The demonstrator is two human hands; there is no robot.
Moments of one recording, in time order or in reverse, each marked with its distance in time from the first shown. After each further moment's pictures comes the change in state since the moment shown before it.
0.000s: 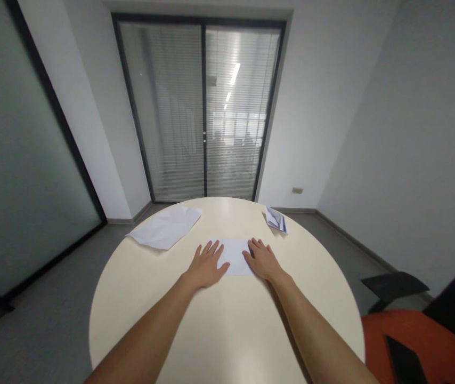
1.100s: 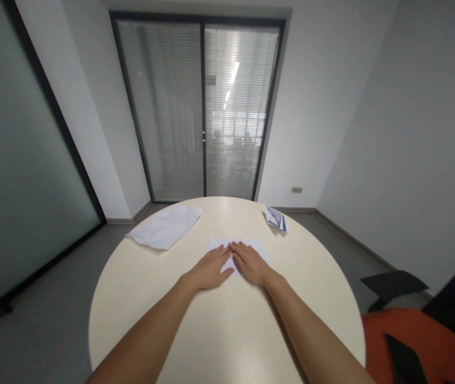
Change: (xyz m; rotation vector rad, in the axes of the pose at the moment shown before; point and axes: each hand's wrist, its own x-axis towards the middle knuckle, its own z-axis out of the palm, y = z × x) left_hand 0.001 0.005 -0.001 -0.132 0.028 0.291; right_hand -0.007 -0.022 0.012 0.191 -0.048 -0.315
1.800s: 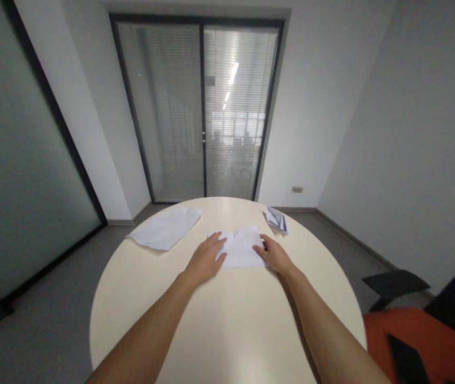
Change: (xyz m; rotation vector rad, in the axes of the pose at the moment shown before) left_hand 0.000 -0.013 -0.012 0.097 0.255 -0.131; right_hand -0.005 0.057 -0.032 0.182 0.297 0.254
